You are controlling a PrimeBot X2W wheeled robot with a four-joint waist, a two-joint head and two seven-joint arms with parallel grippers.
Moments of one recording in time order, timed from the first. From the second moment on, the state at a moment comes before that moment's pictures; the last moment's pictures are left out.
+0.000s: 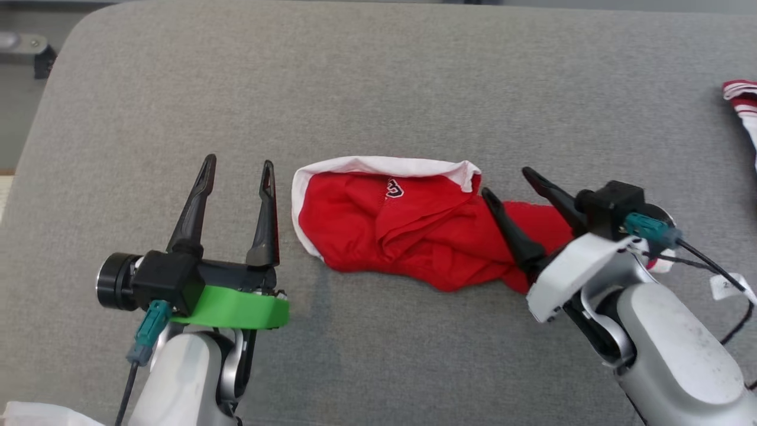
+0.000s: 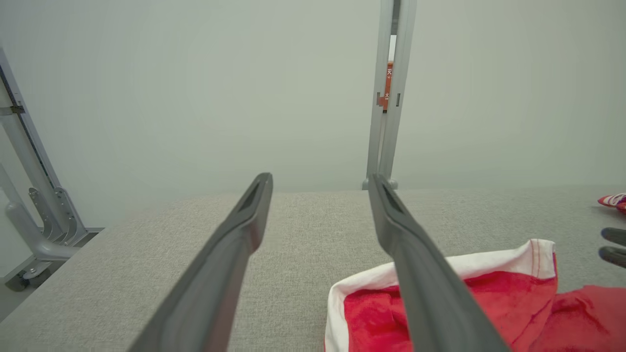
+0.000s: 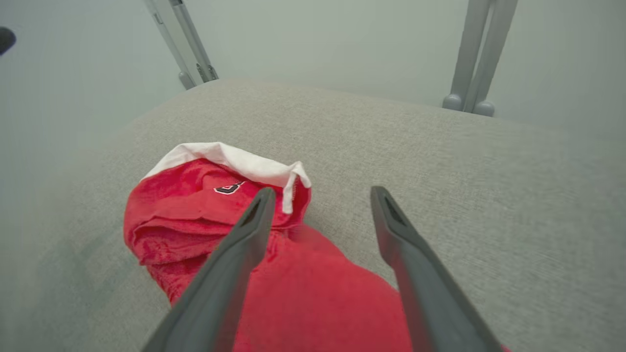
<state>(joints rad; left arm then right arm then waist) -0.26 0.10 -0.25 0.06 -0.22 0.02 -0.26 -0.35 -0.29 0.36 0.10 0.38 0.13 0.06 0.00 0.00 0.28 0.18</state>
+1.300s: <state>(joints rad) -0.20 0.07 -0.12 0.06 -0.13 -0.03 -0.26 0.01 -0.27 0.03 -0.01 0.39 0.13 -0.14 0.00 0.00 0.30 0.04</state>
